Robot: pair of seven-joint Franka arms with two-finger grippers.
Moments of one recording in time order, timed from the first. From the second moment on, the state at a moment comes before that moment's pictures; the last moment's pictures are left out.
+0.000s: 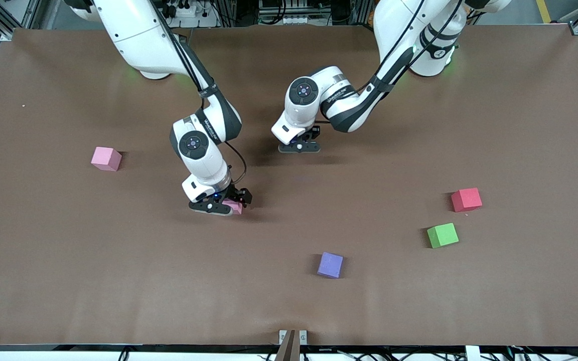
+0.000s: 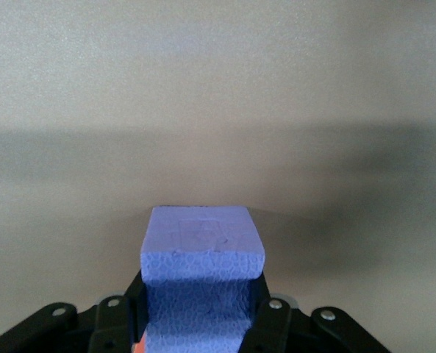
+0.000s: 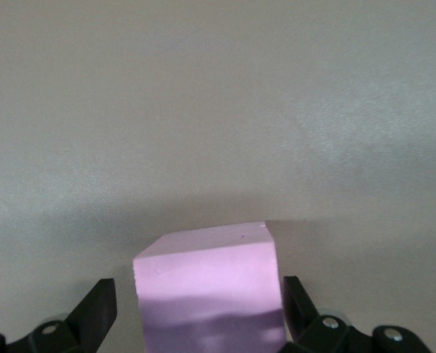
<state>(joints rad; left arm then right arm) -0.51 0.59 -0.45 -1.91 0.15 2.41 -1.01 0.63 0.61 -0.10 -1.89 0.10 2.65 0.64</state>
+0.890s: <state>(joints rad) -0.39 0.43 -0.44 -1.91 0.15 2.32 -1.08 0.62 0.58 -0.11 -1.89 0.10 2.65 0.64</state>
